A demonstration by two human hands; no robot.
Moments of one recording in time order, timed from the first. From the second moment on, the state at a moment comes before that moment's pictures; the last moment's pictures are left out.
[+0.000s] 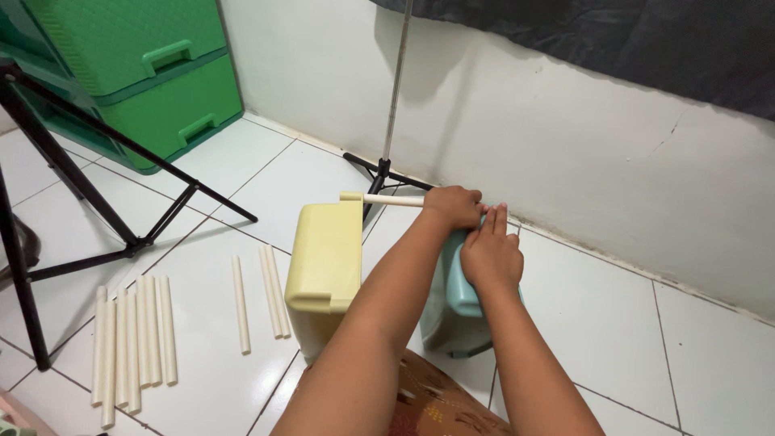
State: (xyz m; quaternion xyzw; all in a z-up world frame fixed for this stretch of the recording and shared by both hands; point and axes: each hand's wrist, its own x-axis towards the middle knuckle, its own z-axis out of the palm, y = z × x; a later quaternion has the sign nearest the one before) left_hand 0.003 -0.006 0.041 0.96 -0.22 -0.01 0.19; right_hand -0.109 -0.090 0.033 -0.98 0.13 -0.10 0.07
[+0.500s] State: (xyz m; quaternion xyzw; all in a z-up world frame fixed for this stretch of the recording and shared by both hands) left_hand -0.003 0.002 0.054 0.97 -0.19 -0.03 0.13; right_hand -0.113 -0.091 0.042 -0.98 0.17 -0.07 0.09
